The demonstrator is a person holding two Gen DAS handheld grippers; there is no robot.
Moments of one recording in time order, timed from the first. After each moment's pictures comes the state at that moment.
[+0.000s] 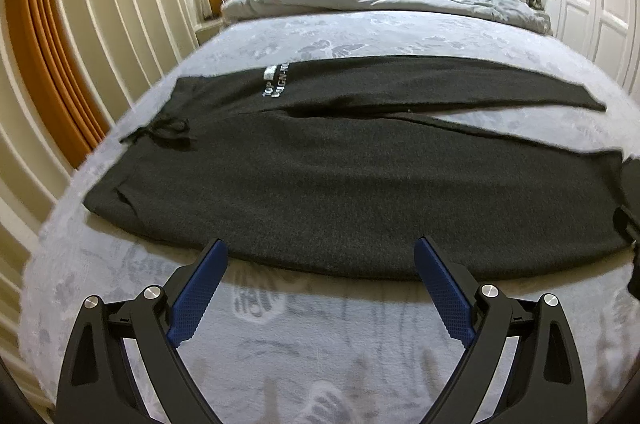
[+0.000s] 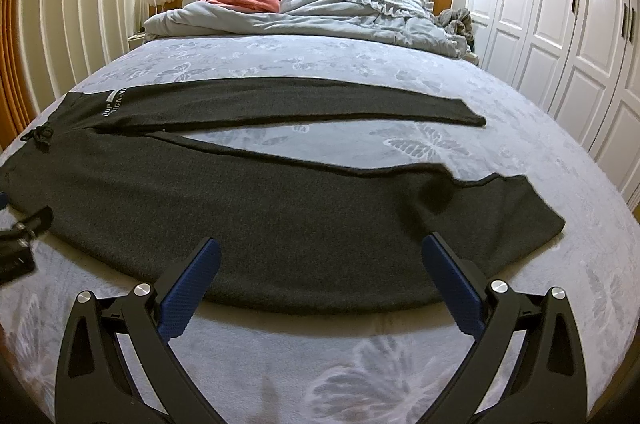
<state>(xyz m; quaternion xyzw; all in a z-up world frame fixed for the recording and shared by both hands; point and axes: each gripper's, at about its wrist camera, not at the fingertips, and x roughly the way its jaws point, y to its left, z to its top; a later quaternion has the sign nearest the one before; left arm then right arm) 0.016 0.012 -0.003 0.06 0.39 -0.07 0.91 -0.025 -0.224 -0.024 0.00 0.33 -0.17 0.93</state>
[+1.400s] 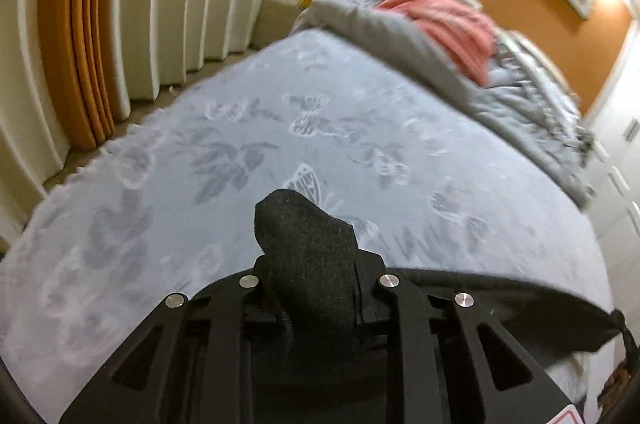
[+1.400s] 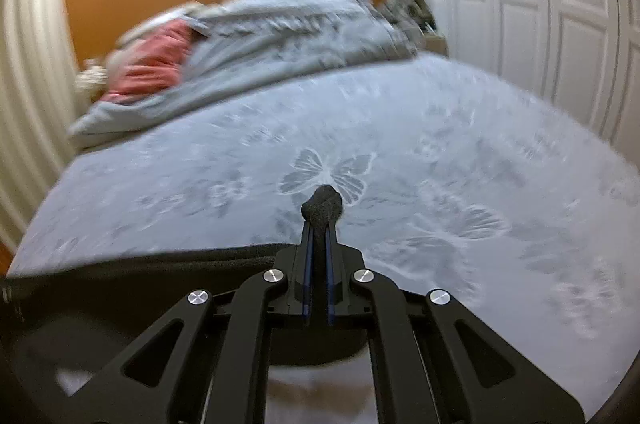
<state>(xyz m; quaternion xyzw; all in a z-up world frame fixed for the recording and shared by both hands) 0.295 0.224 0.073 -0.15 0.38 -0.03 0.91 0.114 -0.552 0.053 0.12 0.27 -0.17 0.94</state>
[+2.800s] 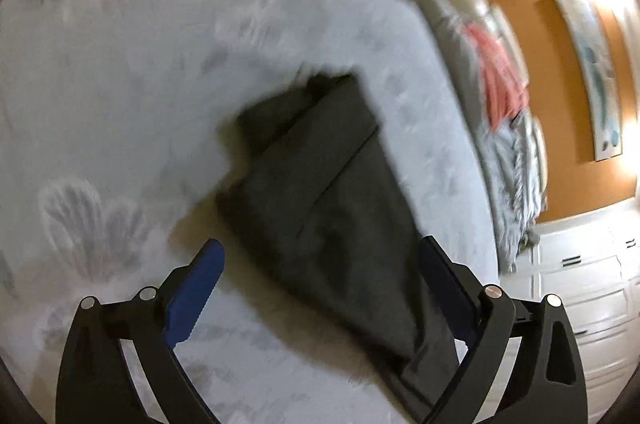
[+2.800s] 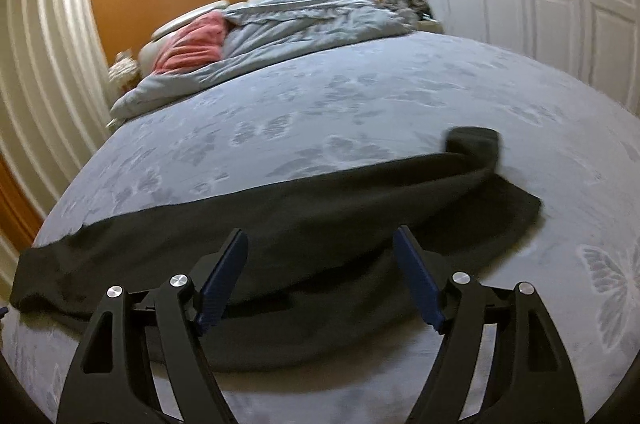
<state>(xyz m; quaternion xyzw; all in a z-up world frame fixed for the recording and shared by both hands) 0.085 0.308 -0.018 -0.46 0.46 0.00 0.76 -0.050 -0.374 -0.005 0.15 0.27 -0.16 0.94</state>
